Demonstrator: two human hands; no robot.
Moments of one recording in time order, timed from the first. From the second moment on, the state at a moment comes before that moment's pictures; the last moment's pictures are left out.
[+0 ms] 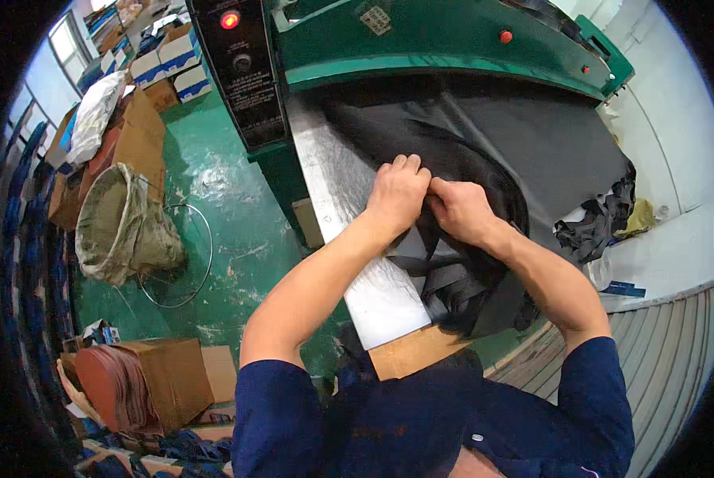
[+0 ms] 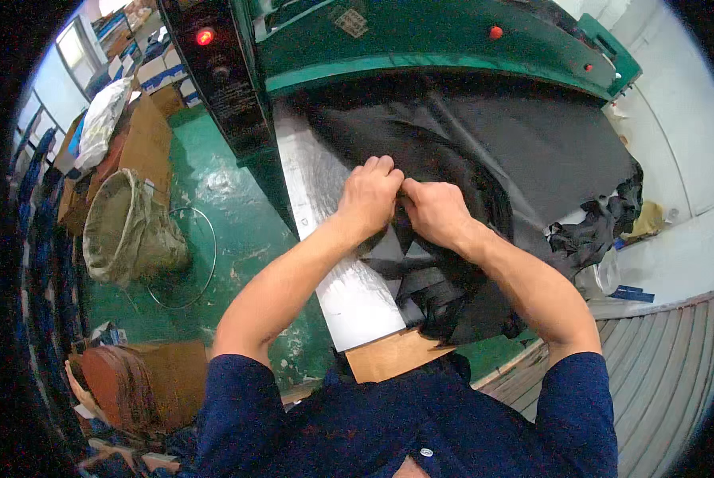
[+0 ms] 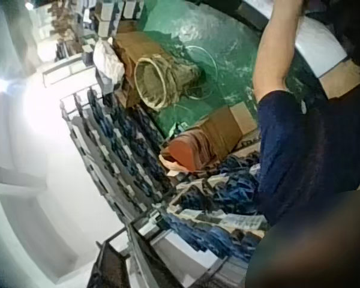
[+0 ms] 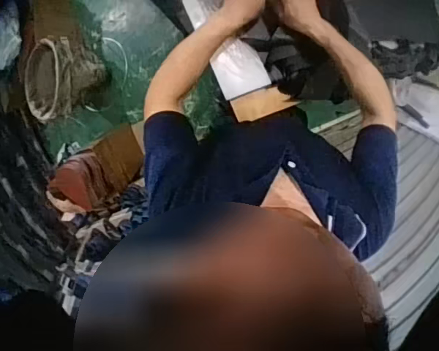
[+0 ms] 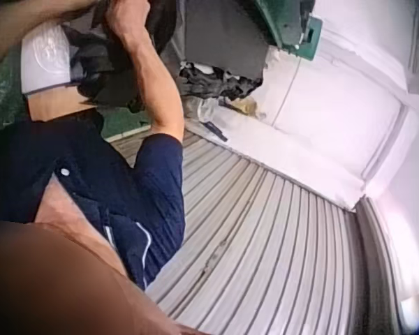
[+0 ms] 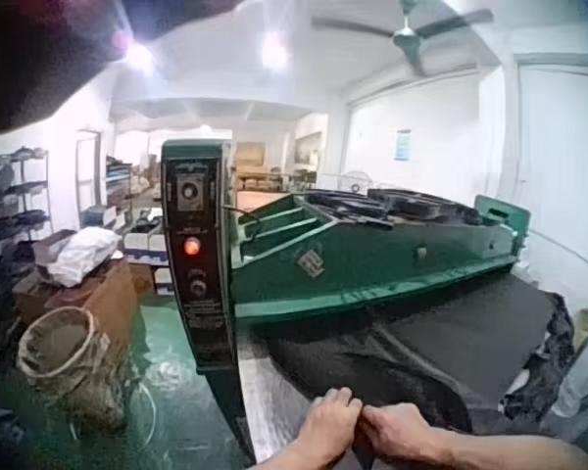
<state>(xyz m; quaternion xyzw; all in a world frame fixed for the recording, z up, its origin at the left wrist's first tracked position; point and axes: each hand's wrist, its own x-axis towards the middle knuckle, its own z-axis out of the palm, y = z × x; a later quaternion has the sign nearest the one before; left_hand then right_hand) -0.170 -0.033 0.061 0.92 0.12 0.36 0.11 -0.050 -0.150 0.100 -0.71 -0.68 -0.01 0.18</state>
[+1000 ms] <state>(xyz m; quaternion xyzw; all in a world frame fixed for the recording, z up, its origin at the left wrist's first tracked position) -0.166 -0.015 0.056 0.87 0.07 0.46 0.18 -0.096 -0.153 0.131 -0.81 -0.56 0.08 0.14</state>
